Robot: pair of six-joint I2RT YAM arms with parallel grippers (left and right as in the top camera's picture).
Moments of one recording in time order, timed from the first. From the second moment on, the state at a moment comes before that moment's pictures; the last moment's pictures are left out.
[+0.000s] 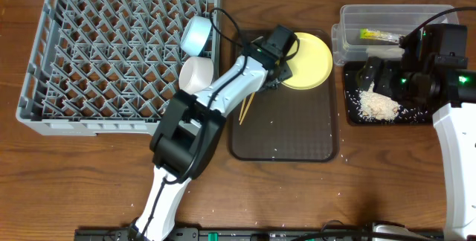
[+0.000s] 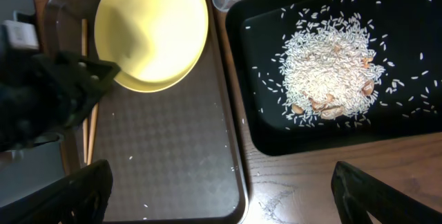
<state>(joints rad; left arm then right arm) -0.62 2.25 1.74 -0.63 -0.01 -1.07 -0.09 1.41 1.37 -1.05 -0.19 0.26</state>
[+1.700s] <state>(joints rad) -0.64 2.23 1.66 -0.78 -0.14 -1.09 -0.09 1.41 1.37 -1.05 -0.19 0.26</state>
